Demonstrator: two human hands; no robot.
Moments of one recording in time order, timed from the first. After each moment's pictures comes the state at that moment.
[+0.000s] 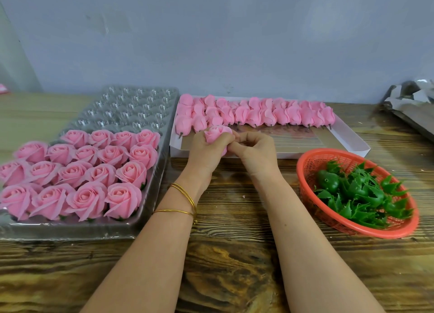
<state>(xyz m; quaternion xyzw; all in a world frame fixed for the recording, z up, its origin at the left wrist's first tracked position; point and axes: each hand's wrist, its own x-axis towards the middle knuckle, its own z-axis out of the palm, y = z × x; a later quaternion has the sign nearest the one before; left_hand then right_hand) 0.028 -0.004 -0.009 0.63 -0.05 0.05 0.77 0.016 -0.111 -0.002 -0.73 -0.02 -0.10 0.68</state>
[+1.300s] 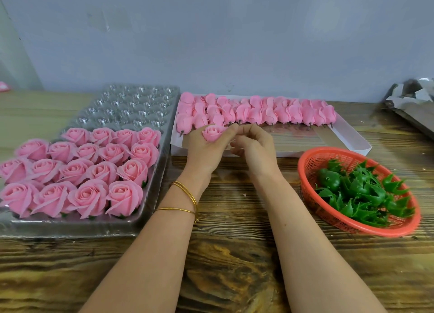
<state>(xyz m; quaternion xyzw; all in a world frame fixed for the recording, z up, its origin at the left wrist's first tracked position) 0.023 -0.006 -0.009 0.62 -0.06 0.13 0.77 0.012 -0.108 0.004 -0.69 0.00 -0.09 0.72</state>
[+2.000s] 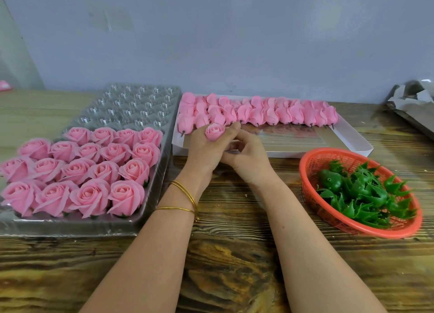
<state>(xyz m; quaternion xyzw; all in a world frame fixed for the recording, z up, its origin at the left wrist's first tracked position) 0.016 -0.007 0.002 0.59 -0.05 0.09 0.80 0.007 -0.101 -0.001 -0.76 -0.13 -0.07 0.64</state>
